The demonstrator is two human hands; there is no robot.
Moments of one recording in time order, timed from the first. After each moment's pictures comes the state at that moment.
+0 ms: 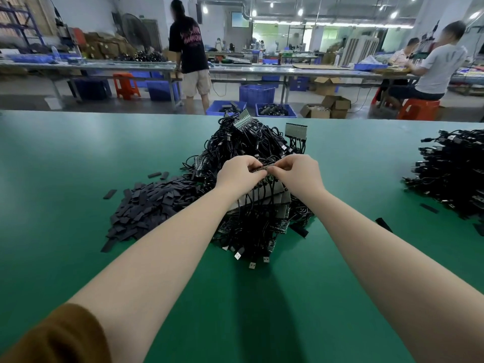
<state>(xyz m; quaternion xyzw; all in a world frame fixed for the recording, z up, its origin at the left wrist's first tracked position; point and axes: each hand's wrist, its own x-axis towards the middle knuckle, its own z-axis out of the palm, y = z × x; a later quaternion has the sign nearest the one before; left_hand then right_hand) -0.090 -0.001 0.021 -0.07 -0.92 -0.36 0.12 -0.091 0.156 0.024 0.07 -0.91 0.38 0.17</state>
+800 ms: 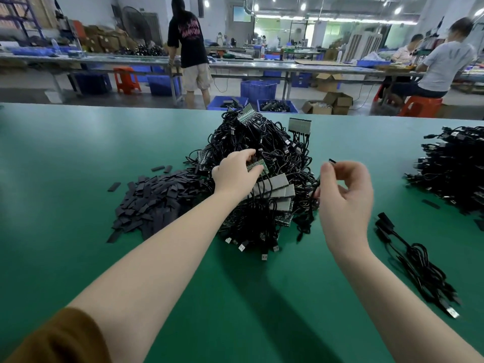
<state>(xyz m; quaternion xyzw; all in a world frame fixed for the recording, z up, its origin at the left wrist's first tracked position) -0.072 -0.006 0.010 -0.02 -0.93 -0.33 0.19 0.037 0.154 0.028 0.00 -0.69 0.64 0.33</state>
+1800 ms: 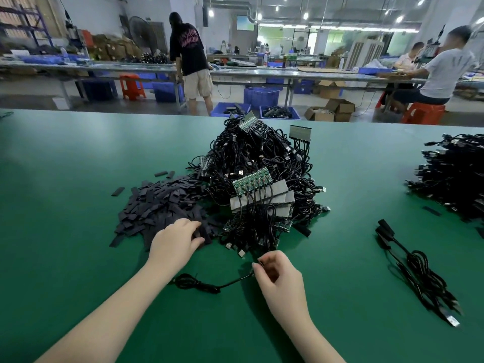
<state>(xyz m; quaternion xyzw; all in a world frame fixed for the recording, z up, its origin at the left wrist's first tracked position) 0.004 -0.120 -0.092 -0.01 -0.99 -0.08 0.12 0.070 0.118 -0.111 0.02 -0.83 0.55 0.09</state>
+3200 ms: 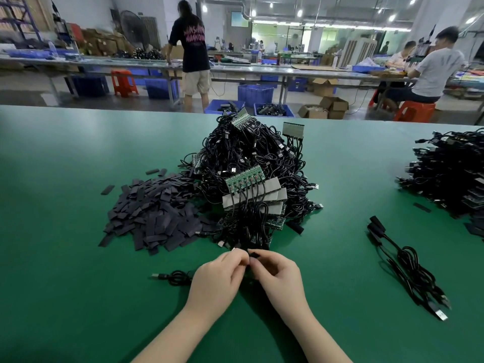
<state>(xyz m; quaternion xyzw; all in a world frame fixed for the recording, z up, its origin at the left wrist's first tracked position) 0.070 -0.020 -0.112 -0.13 -0.91 -0.31 0.23 0.062 0.128 -0.111 0.01 -0.76 0.65 0.03</state>
